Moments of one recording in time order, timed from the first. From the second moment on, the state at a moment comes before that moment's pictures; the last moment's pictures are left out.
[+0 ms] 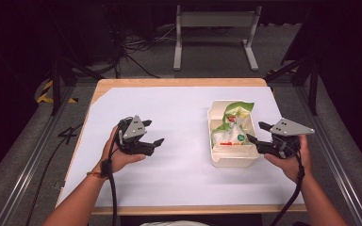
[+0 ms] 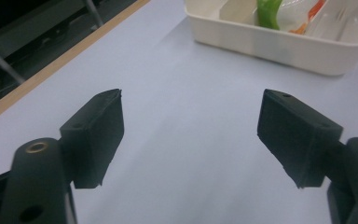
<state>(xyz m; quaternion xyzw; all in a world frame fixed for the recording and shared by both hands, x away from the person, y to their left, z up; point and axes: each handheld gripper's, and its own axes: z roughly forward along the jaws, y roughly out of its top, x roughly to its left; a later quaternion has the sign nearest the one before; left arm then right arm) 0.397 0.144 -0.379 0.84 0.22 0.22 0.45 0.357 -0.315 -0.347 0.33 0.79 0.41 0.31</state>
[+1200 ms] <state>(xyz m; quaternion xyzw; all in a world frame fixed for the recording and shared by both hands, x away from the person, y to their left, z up) 0.352 0.257 -0.420 0.82 0.31 0.25 0.41 0.328 -0.366 -0.375 0.37 0.77 0.38 0.35</state>
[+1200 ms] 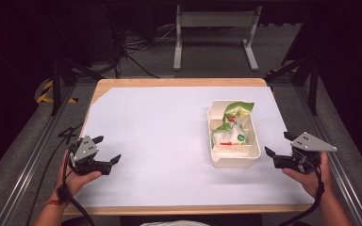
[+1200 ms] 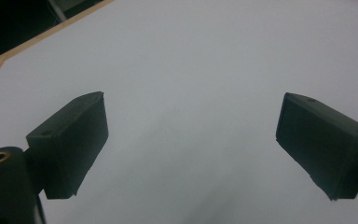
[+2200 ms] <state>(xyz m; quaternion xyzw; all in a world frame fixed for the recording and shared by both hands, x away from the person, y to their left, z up) 0.331 0.284 -0.449 0.77 0.36 0.23 0.47 0.314 -0.392 -0.425 0.44 0.74 0.37 0.34</state>
